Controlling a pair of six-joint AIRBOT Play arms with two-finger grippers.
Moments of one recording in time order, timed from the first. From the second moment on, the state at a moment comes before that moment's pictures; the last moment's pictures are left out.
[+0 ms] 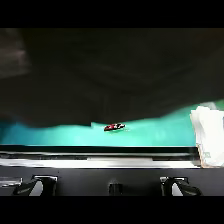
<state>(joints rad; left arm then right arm) 0.30 -0.71 1.87 0.82 -0.90 -1.27 -0.25 -0.84 2.04 -1.37 1.02 1.52</state>
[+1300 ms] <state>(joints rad) 0.06 -1.63 1.36 0.79 -0.63 -1.33 -0.06 -1.76 1.62 -1.43 0.70 1.86</state>
